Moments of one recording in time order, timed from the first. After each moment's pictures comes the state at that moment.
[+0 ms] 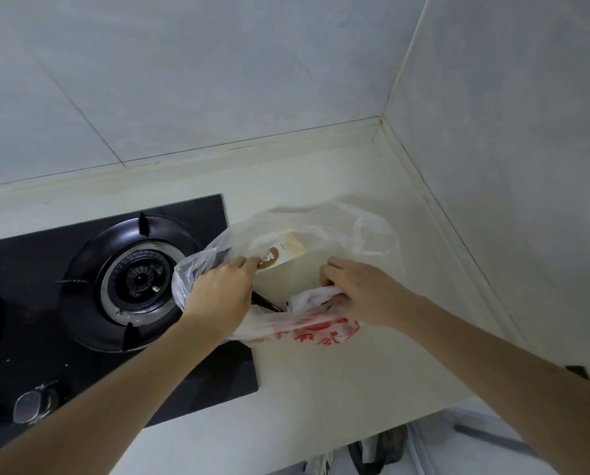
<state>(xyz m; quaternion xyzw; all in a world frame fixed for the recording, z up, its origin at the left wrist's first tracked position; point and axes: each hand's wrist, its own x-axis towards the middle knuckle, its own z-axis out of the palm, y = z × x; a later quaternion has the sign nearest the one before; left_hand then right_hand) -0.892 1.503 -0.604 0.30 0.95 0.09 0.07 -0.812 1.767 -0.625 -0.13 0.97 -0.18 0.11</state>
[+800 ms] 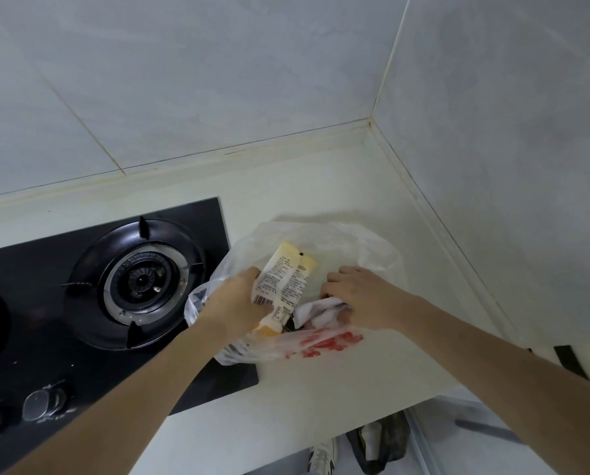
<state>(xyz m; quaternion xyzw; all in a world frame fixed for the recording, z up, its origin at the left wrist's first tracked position) -0.871 1.512 -0.593 0.17 0.91 0.24 0.29 -0.795 1.770 -0.628 -0.17 0.96 -0.11 0.19</state>
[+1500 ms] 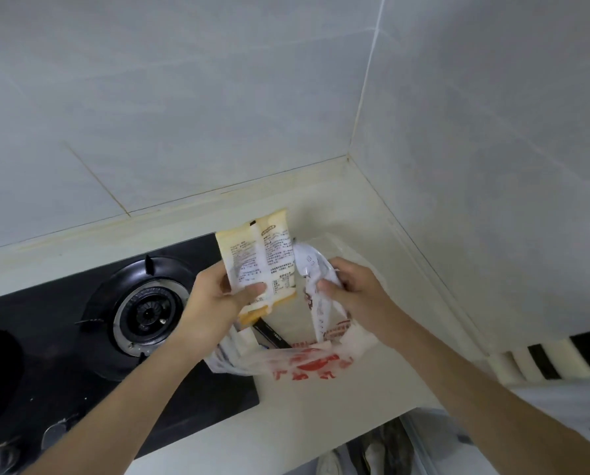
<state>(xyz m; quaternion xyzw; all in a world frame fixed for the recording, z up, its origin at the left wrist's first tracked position) -0.868 1.510 -0.498 0.10 0.76 0.60 0.22 -0.778 1.746 -0.536 0.13 0.76 -0.64 0.01</state>
